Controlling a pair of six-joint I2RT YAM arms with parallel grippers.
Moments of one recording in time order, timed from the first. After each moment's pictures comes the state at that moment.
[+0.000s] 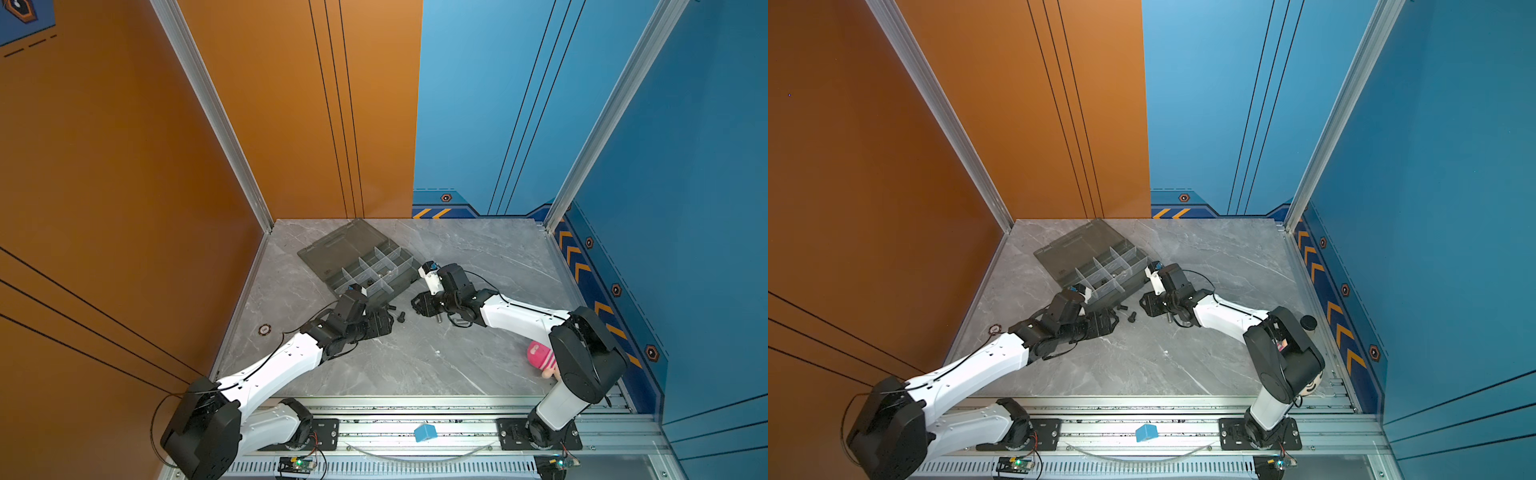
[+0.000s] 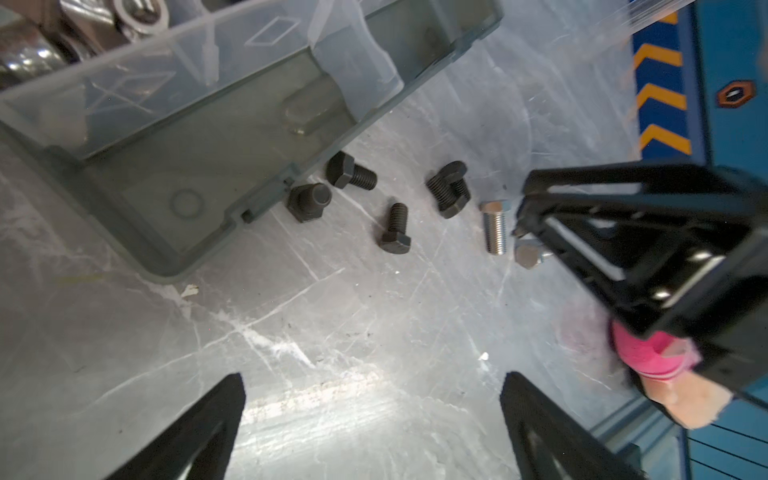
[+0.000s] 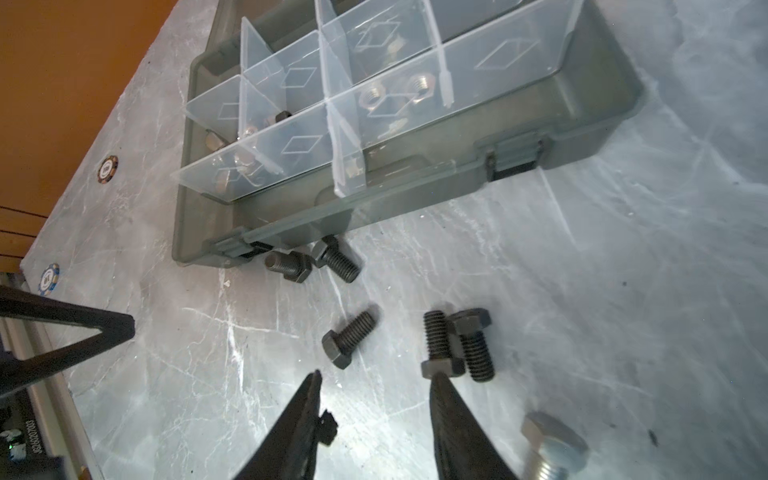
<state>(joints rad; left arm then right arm) -0.58 1.14 0.65 -0.30 0.10 -0.78 0.64 1.67 0.97 -0.06 -0.23 0.31</state>
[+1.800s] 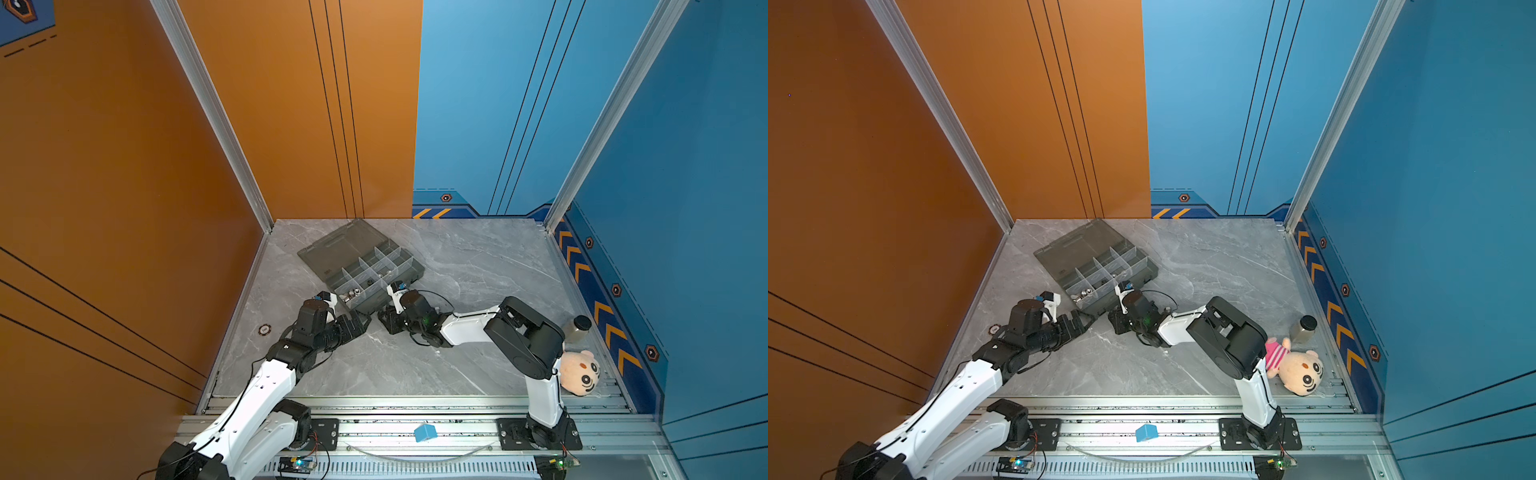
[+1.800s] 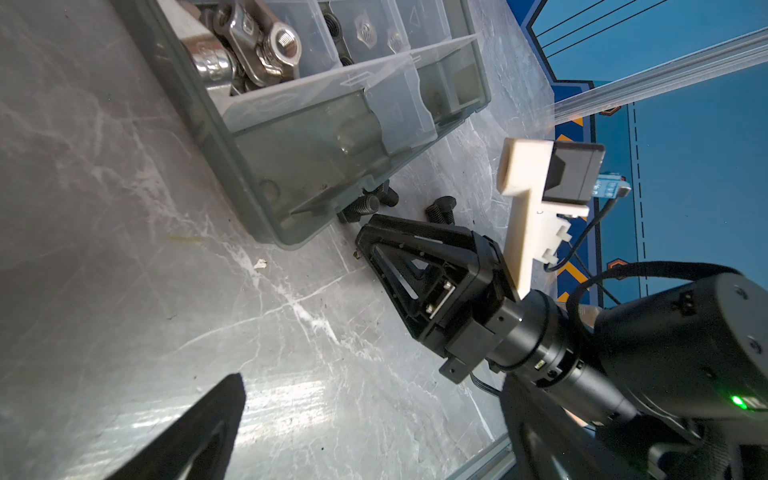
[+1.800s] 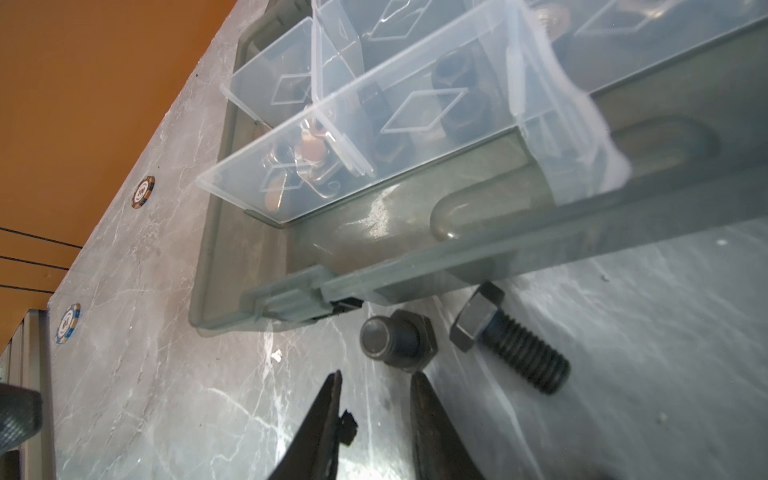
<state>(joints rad) -0.31 0.88 0.47 -0.29 0.33 -0.82 0.86 2.00 1.01 0.40 -0.10 0.54</state>
